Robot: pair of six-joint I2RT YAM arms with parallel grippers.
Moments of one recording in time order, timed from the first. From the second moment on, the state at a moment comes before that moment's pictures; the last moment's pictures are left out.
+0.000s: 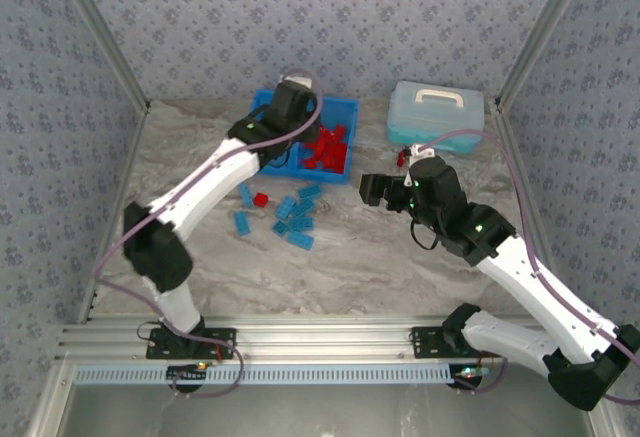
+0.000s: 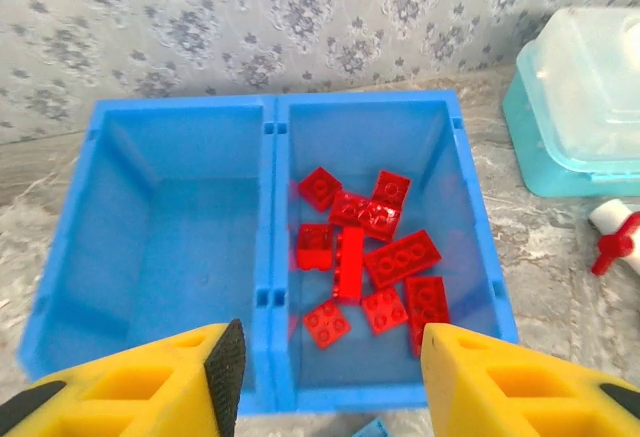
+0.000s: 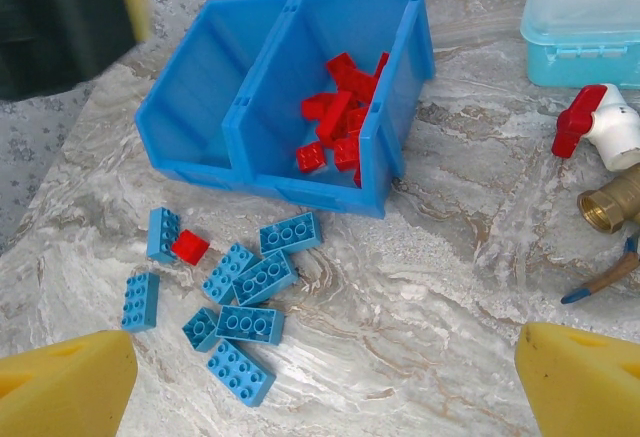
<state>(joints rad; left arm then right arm) -0.66 1.70 1.67 -0.58 -0.34 -0.28 0.68 0.96 1.06 -0.64 0.20 0.54</state>
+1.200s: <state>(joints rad) -0.46 1.85 1.20 -0.53 -0.19 -0.25 0.83 1.14 1.09 -0.52 0.04 0.45</state>
